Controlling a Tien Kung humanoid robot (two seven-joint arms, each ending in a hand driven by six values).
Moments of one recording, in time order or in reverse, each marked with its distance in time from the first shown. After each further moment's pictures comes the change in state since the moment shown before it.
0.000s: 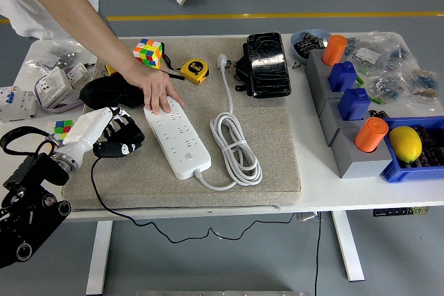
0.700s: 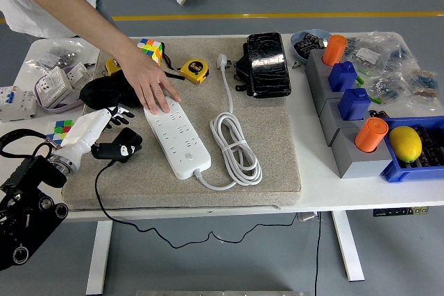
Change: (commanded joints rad) left arm 0.030 0.010 -0.022 -0.029 0.001 0.000 -0.022; right arm -0.002 -0.005 -0.007 0.001 0.001 0.001 0.000
